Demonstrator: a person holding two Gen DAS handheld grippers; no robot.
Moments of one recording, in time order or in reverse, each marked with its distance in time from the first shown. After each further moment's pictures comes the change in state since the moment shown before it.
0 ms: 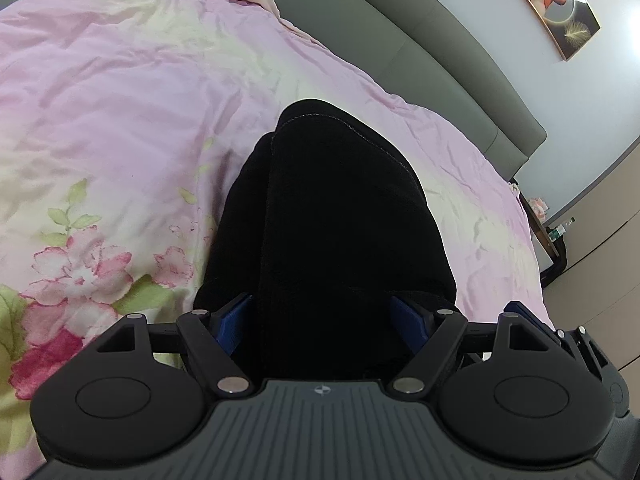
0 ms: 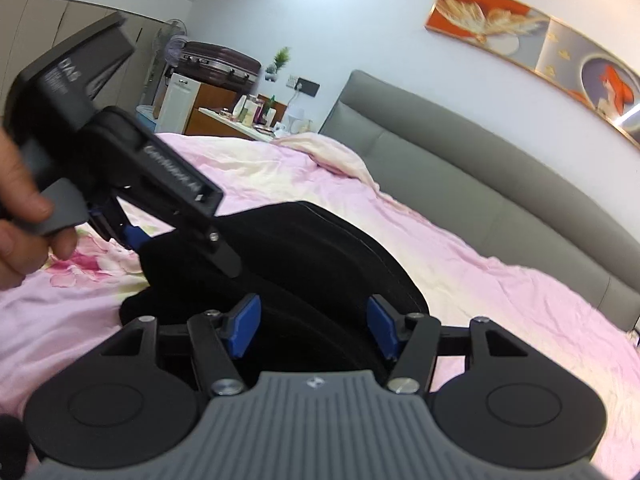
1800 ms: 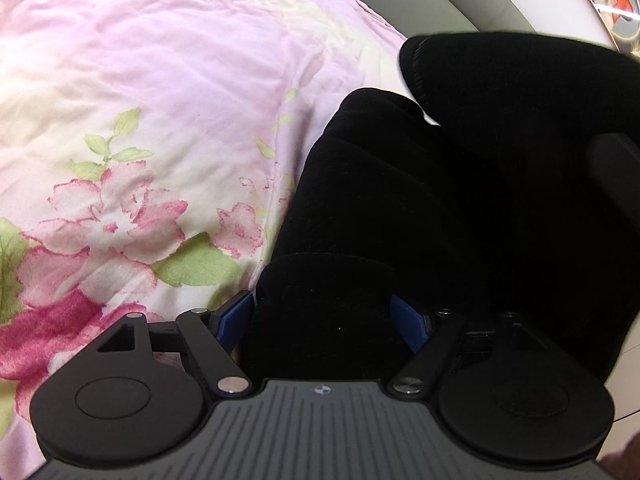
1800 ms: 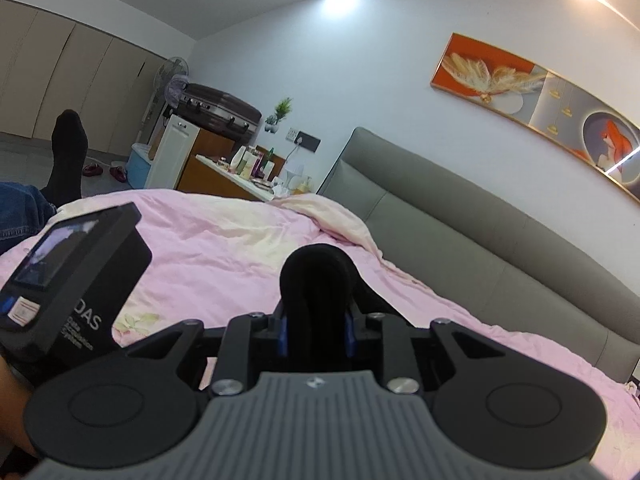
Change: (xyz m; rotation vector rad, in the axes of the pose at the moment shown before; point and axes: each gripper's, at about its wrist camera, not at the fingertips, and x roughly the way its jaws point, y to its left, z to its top) left arm 0.034 0.040 -0.019 -0.141 0.028 0.148; right arm 0.033 0.063 0.062 -0.070 -0.199 -0.056
